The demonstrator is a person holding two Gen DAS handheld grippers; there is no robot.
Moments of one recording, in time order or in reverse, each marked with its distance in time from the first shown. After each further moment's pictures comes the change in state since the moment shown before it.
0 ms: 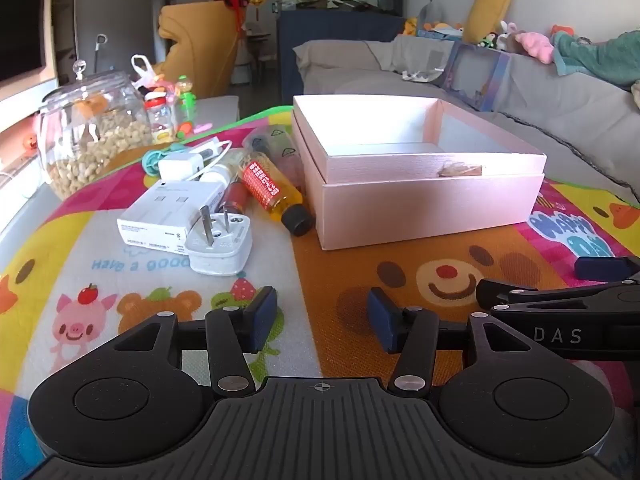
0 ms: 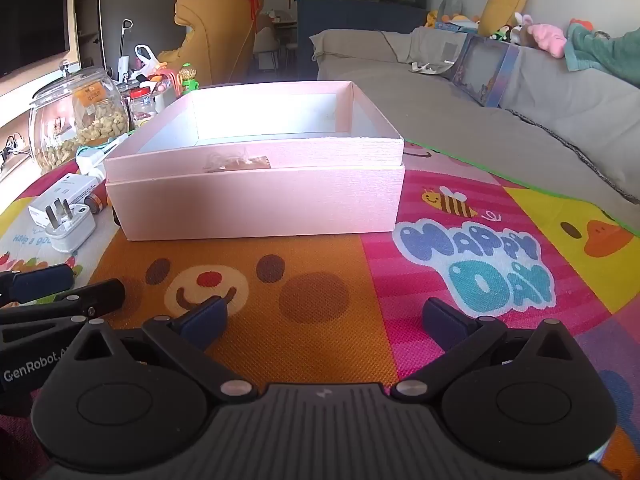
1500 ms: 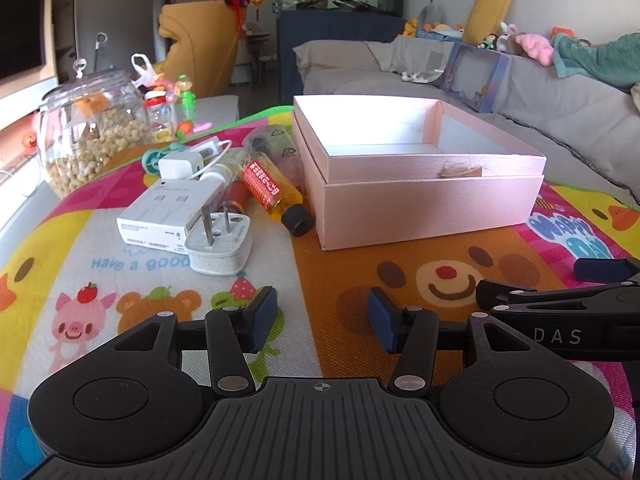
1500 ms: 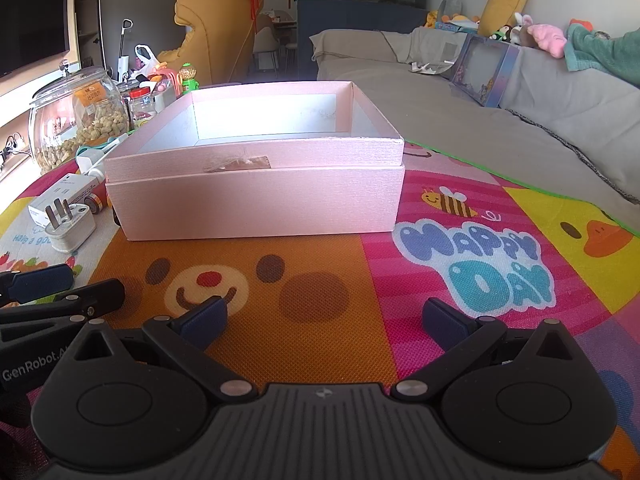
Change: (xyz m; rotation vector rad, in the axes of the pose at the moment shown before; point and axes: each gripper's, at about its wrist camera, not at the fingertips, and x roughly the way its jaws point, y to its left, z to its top) left arm -0.001 0.000 0.000 0.000 -0.002 0.000; right arm 0.000 0.000 0.000 -0.003 -0.001 -0.003
